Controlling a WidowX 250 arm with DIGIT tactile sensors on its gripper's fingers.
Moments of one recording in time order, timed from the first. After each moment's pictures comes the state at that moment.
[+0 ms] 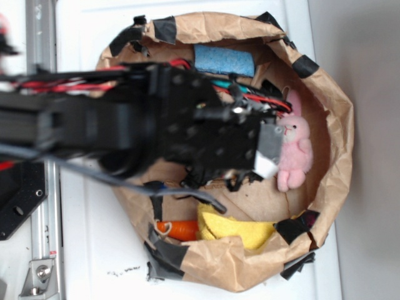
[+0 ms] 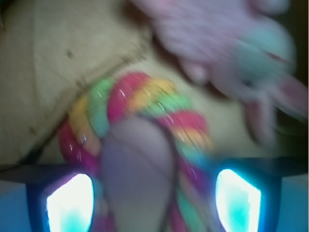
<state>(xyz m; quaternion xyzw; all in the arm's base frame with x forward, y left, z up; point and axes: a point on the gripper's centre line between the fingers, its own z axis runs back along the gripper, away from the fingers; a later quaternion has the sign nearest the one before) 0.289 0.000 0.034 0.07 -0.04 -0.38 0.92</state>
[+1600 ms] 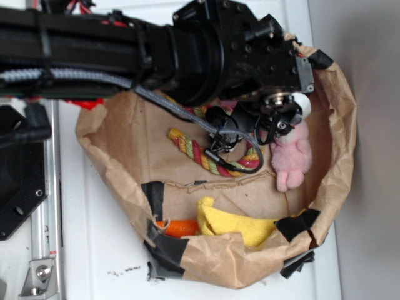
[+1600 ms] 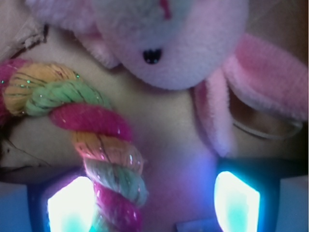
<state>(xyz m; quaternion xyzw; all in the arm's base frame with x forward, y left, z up) 0.300 -0.011 0.002 0.01 -0.01 -0.42 0.91</state>
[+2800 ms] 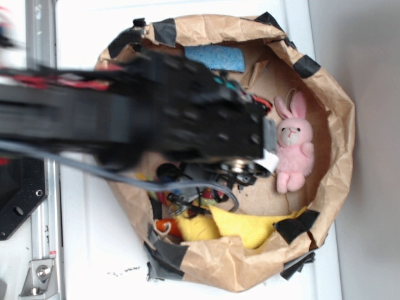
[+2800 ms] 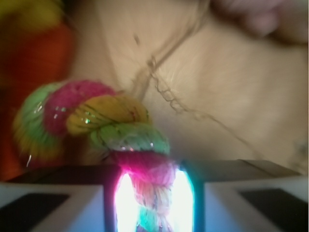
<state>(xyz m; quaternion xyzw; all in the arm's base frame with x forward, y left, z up) 0.247 -0.025 0.077 -0.01 0.01 -0.29 0.96</state>
